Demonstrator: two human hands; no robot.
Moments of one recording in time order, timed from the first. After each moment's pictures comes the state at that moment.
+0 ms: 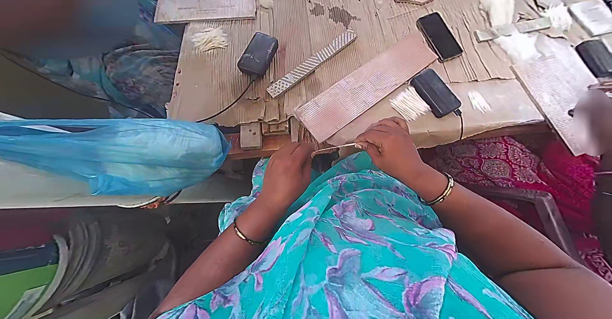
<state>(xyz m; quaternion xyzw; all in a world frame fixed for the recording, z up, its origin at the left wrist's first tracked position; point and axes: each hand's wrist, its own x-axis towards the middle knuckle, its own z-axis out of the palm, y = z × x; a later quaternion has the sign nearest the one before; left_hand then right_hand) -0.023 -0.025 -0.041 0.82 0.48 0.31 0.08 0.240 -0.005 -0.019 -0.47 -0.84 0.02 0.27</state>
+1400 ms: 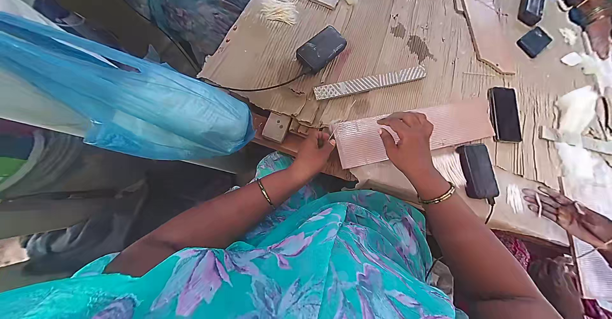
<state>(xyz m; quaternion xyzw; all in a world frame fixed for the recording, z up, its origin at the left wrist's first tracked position) -0.007 0.050 -0.077 0.40 0.62 0.43 0.52 0.217 0.133 -0.029 -0.43 -0.87 0.03 0.24</state>
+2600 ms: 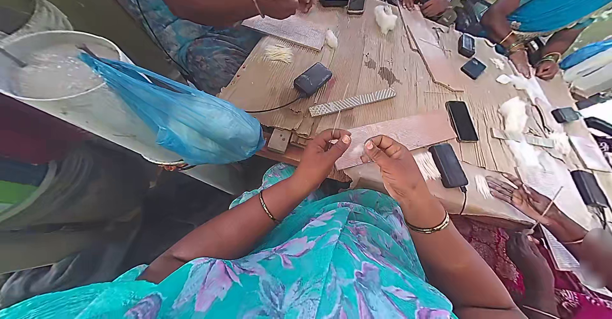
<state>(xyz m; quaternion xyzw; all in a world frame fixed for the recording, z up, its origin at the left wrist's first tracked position) -0.002 0.001 0.003 0.47 0.41 0.58 0.53 0.175 0.023 0.046 -0.41 -0.60 0.54 0.42</state>
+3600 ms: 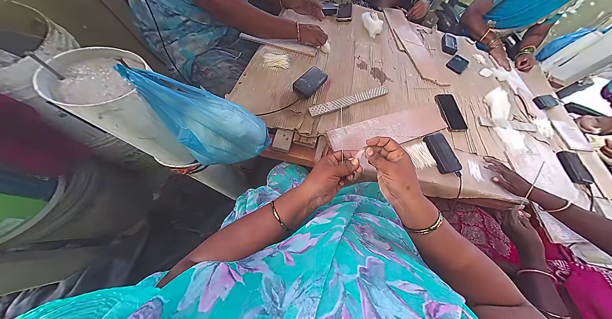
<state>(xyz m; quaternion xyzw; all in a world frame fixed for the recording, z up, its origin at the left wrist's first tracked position) 0.009 -0.032 -0.003 0.30 0.30 0.51 0.75 0.165 -0.018 0.035 -0.43 -0.53 0.52 0.52</state>
